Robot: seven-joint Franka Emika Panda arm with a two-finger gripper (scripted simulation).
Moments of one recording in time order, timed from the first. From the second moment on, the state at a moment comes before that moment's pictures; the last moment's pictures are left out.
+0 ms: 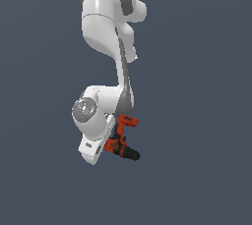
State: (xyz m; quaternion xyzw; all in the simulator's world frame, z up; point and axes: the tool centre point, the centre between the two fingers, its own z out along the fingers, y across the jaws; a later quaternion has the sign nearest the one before) arm 0.097 -0.096 0.032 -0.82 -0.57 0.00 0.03
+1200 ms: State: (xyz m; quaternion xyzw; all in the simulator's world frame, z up) arm 0.083 -0.073 0.035 -0.82 -0.57 0.00 0.03
